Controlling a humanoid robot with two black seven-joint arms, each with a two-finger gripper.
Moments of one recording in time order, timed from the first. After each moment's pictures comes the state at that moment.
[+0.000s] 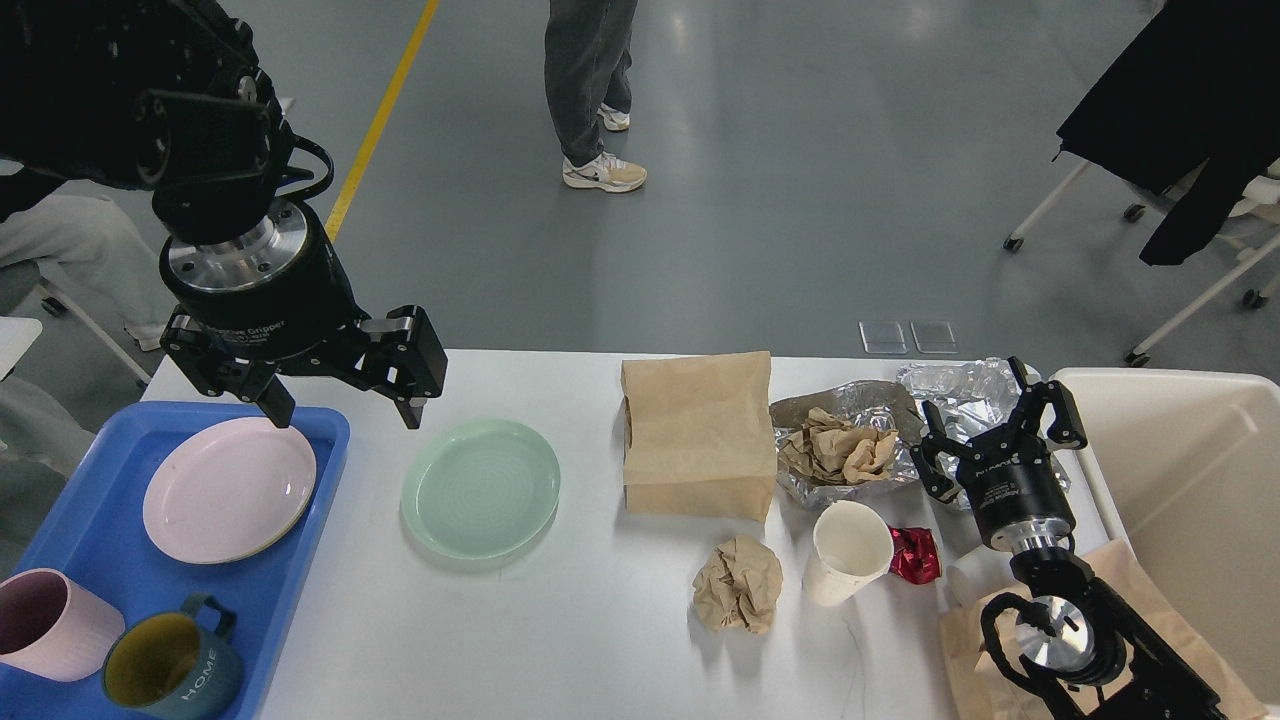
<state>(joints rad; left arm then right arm) -2.52 -0.06 1.63 -1.56 -0.20 -0.88 -0.21 0.18 -0.14 1.28 0.92 -0.43 0.28 0.39</state>
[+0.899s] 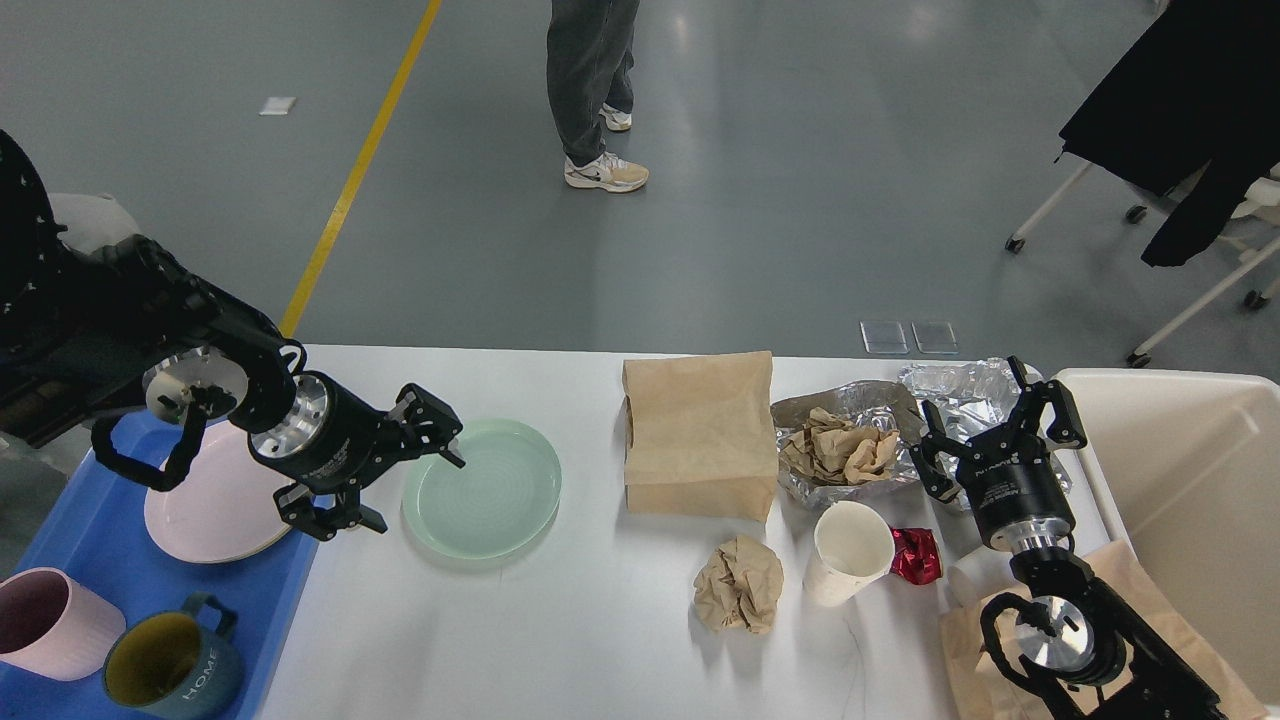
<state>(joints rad) -1.82 0.16 1.49 -1.33 -0.69 -0.55 -0.12 0.18 -0.14 1.28 0.92 -0.43 0.28 0.39</state>
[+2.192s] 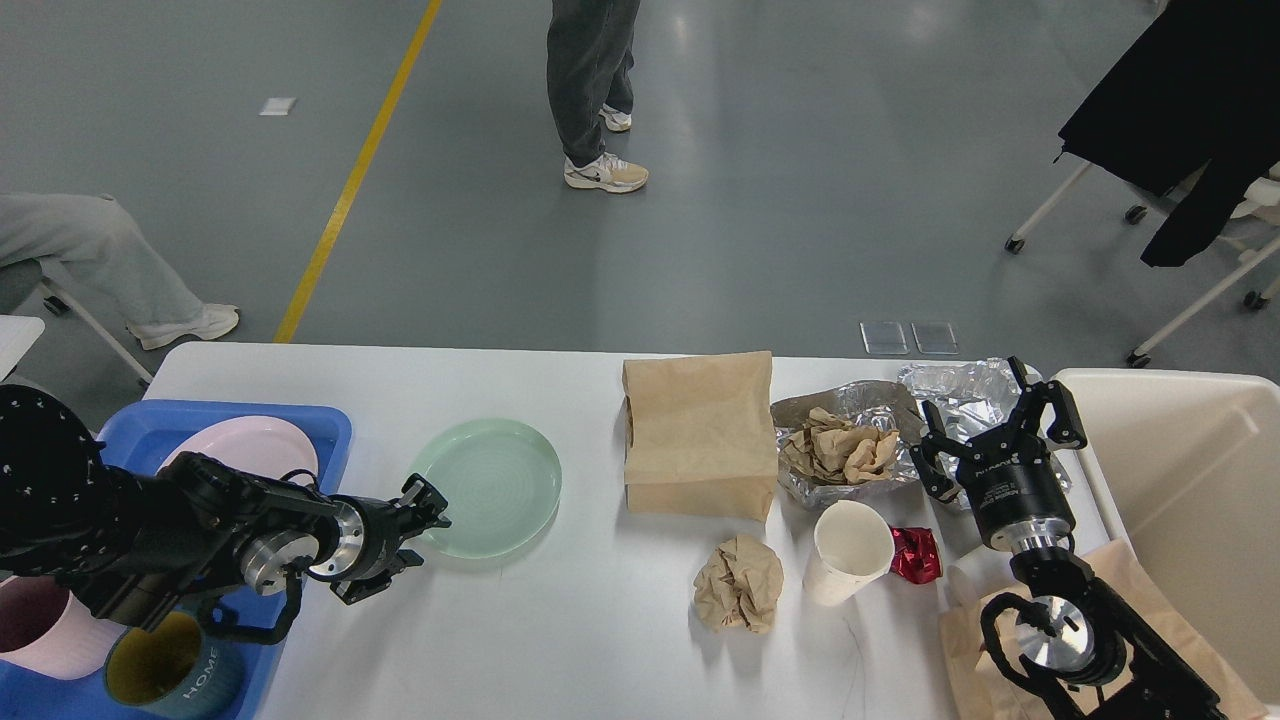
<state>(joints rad) -1.22 0.25 1.03 -0.97 -0.59 -0.08 -0.10 0.18 -0.14 1.28 0.92 -0.43 0.28 0.39</state>
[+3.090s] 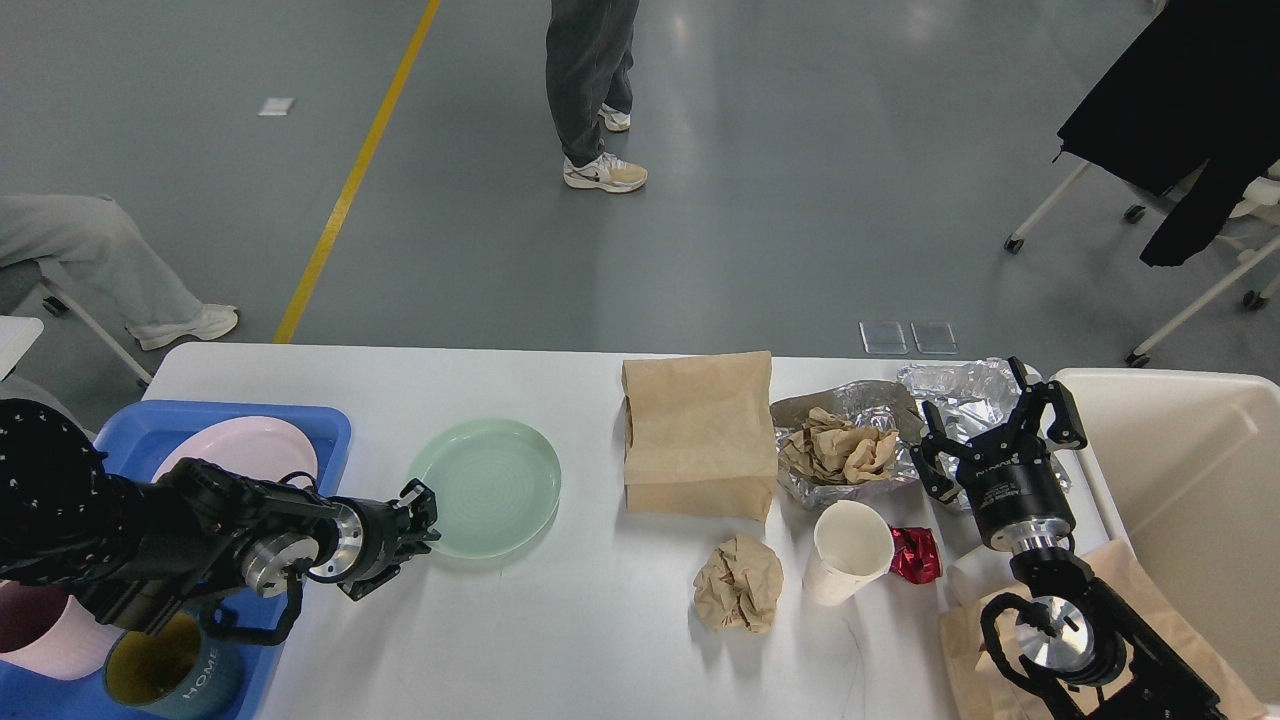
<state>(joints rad) -1.19 0.25 1.02 -0.93 -0.58 -0.09 -0.09 0.18 -0.14 1.28 0.92 -0.43 0.28 0.39</state>
